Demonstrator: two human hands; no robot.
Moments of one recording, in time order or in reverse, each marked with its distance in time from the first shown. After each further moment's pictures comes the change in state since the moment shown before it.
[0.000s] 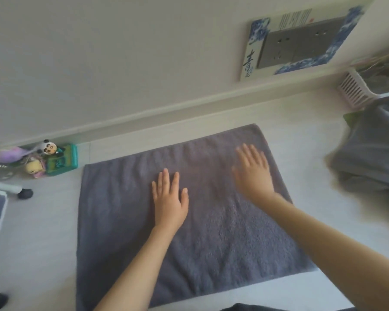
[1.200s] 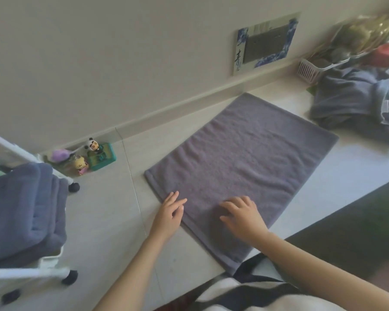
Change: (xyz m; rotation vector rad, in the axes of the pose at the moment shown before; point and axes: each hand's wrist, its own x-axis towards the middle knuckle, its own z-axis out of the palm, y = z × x) left_hand -0.123 -0.166 -0.058 -0.411 -0.267 0.219; right_hand -0.227 -0.171 0.093 0.137 0.037 -0.047
